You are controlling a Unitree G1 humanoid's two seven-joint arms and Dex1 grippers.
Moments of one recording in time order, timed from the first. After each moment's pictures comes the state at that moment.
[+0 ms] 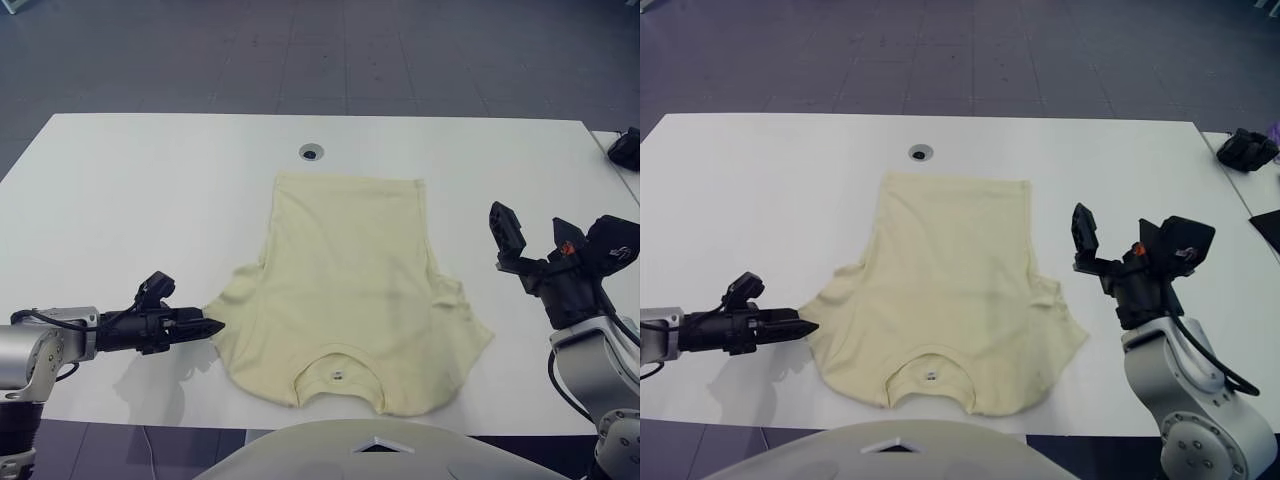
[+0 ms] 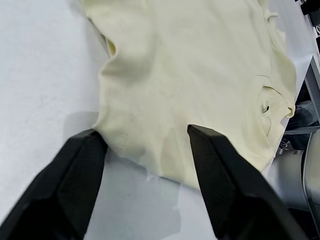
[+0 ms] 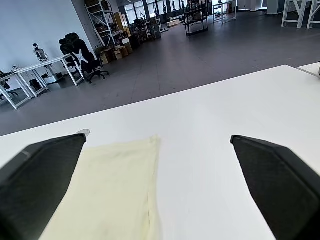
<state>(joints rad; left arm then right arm) 0.17 0.93 0.18 -0.17 -0.63 1.02 -1.08 0.26 -0.37 -0.46 -0.95 1.06 0.81 -0.36</state>
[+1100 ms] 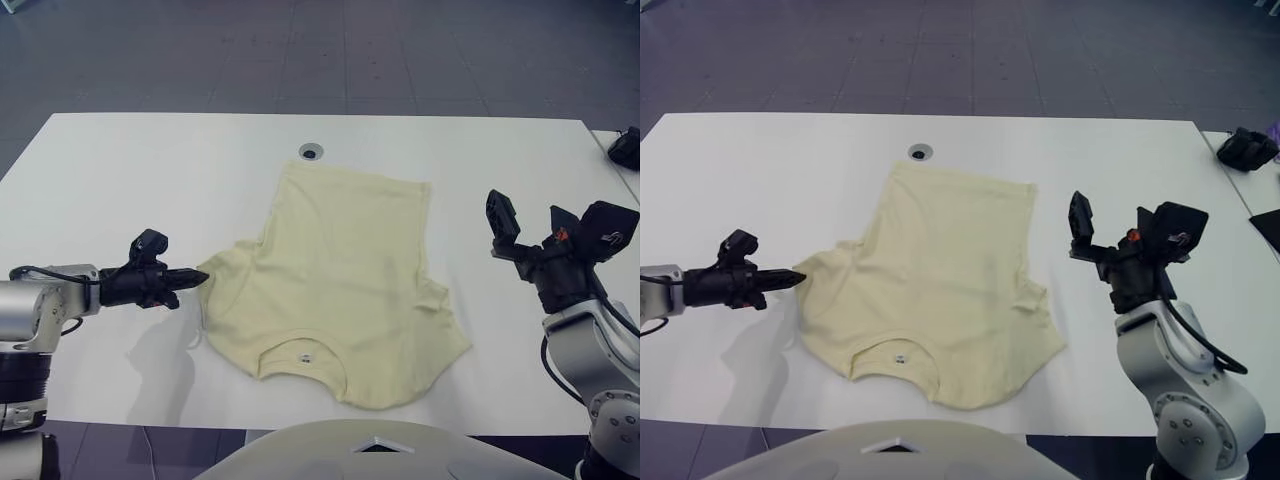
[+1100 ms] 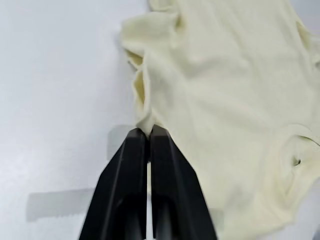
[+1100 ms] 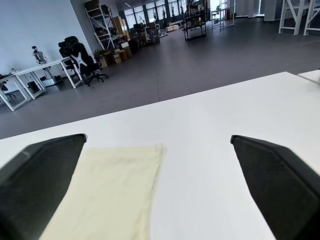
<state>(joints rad) -0.11 0.96 0.12 -0.06 -0.59 1.03 -0.99 0.22 -0.40 -0.37 -0.91 1.01 0.75 -0.41</state>
